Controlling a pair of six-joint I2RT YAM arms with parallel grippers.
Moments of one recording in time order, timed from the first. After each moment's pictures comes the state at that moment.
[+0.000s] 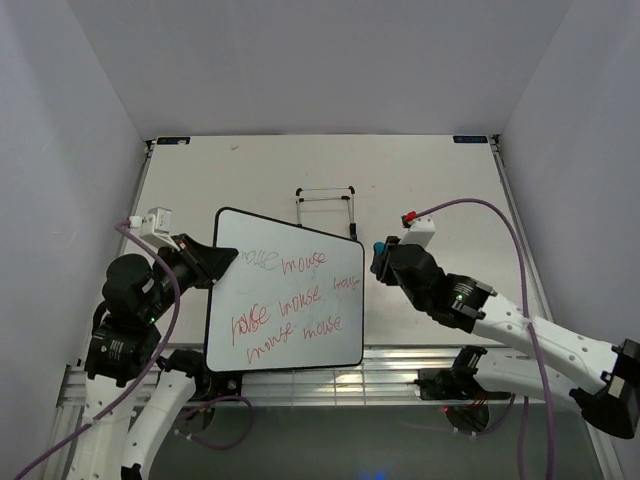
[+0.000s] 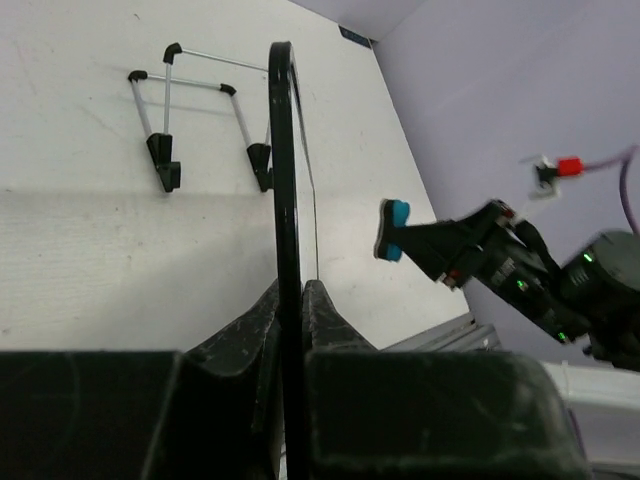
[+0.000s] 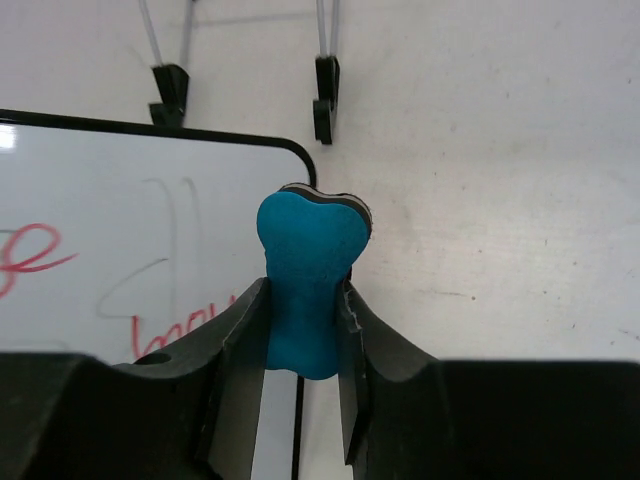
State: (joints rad) left arm -0.24 0.46 0.95 -0.66 0.31 -0.62; right arm 0.99 0.99 0.74 -0.39 0.59 0.66
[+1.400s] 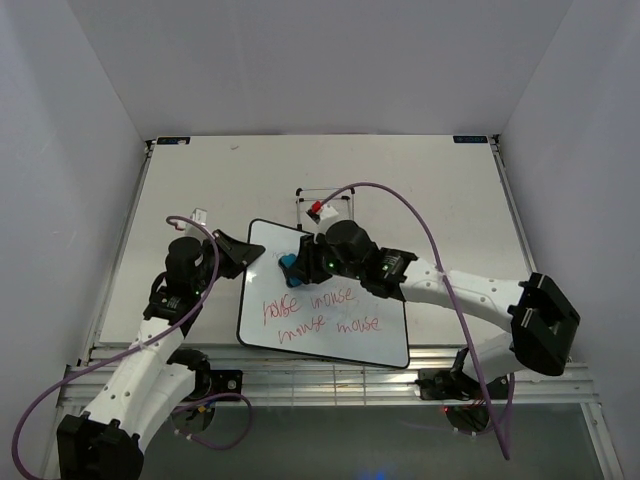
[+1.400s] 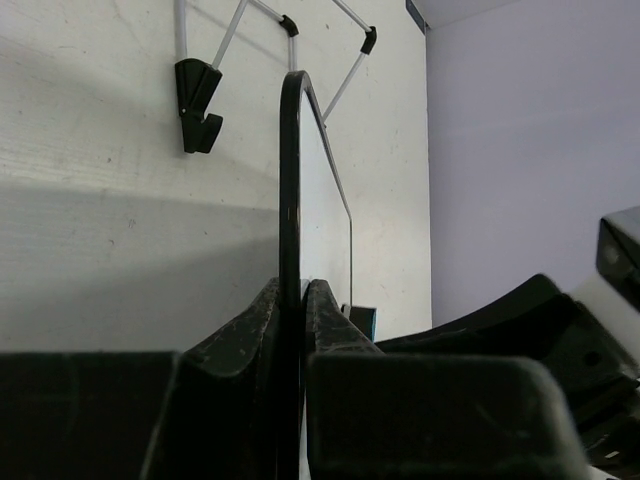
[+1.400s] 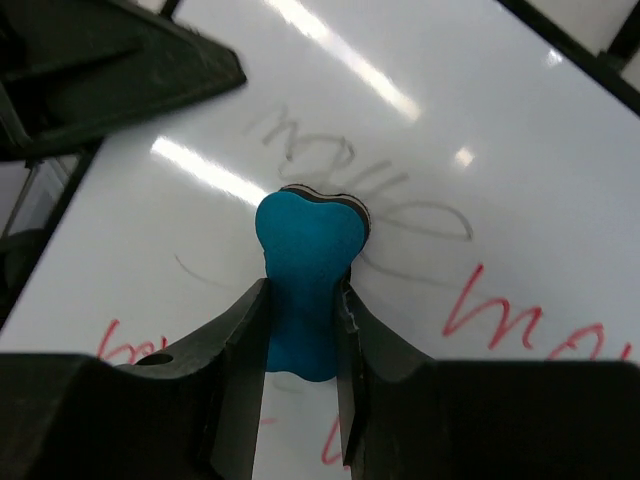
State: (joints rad) left arm -0.24 0.75 0.48 -0.07 0.29 -0.93; right arm 1.04 1.40 0.95 -0.03 -0.04 0.56
